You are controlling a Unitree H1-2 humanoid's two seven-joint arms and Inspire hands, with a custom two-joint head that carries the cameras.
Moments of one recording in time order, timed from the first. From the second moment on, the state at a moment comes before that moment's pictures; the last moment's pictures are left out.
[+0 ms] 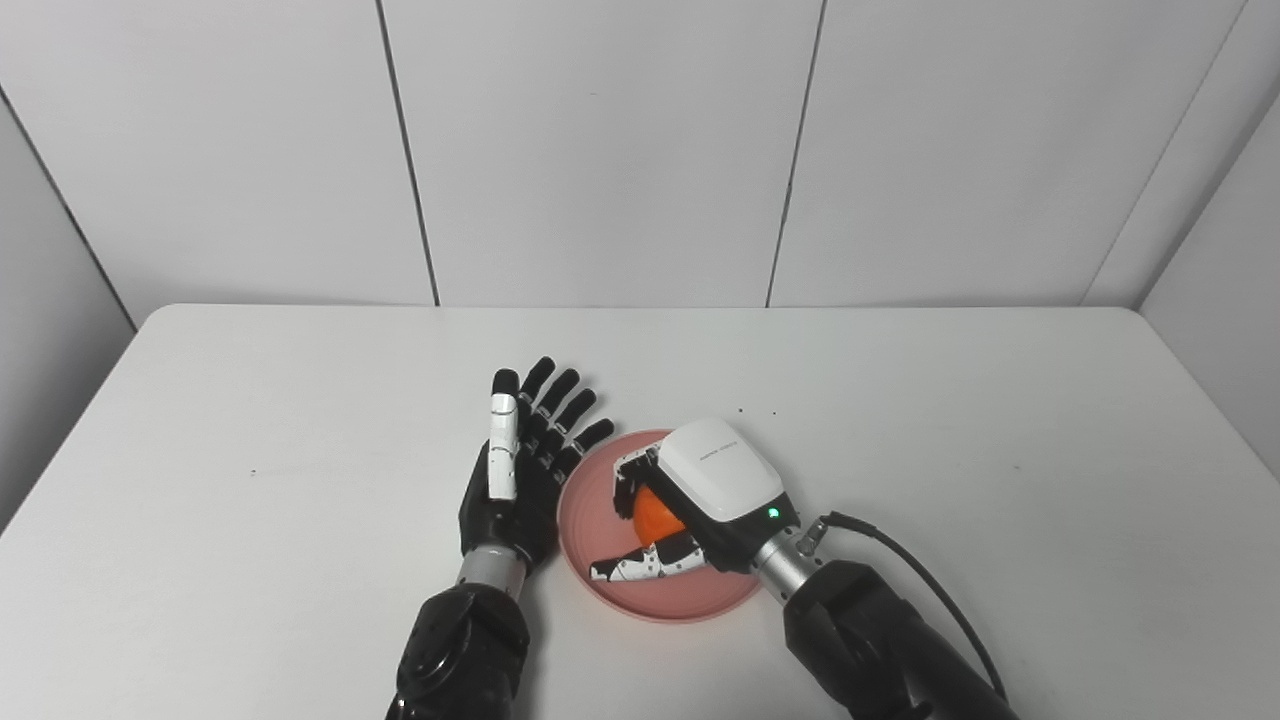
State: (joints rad) left arm -0.26 -0.19 0.02 0.15 -0.46 0.21 0.01; right arm -0.39 -0.23 0.51 0.09 -0.94 -0.07 0.02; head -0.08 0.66
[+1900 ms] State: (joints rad) left arm -0.26 -0.19 0.03 0.15 -0.50 0.20 -0.01; right arm -0.31 -0.17 0.33 -0.05 -0.80 -0.20 -0.17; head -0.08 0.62
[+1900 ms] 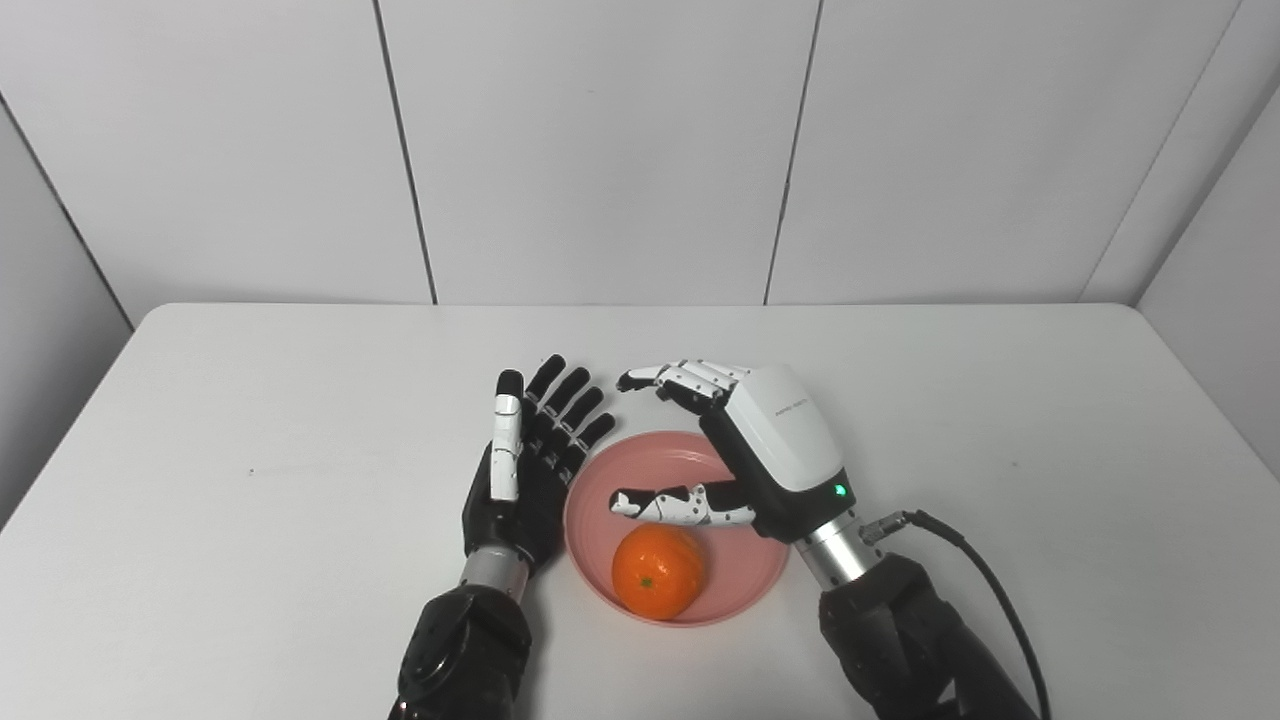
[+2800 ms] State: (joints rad) left arm -0.30 -0.15 -0.05 0.31 0.03 -0.25 0.12; right arm -0.21 0.09 -0.03 0.12 0.09 -0.10 -0.12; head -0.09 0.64
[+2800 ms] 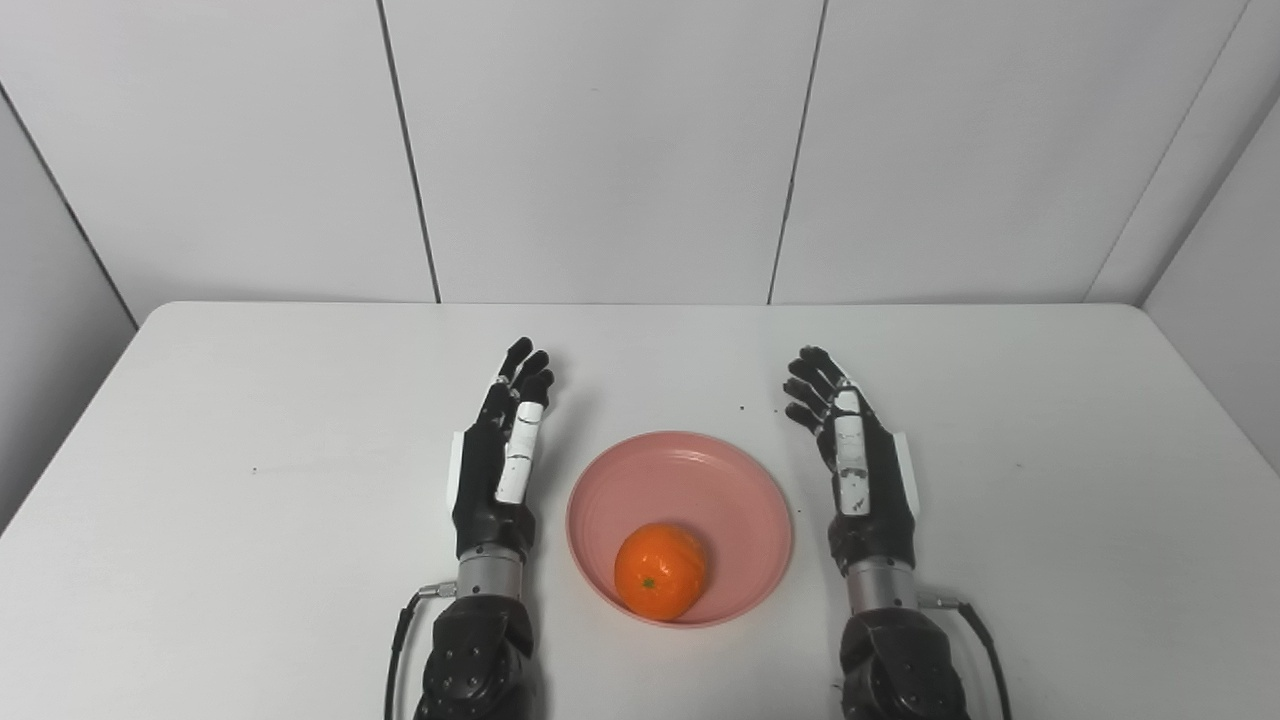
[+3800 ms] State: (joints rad) left arm -0.30 -0.10 -0.04 0.26 0.02 -0.01 0.06; right arm -0.22 0.11 -0.05 0.13 0.07 0.00 -0.13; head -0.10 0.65
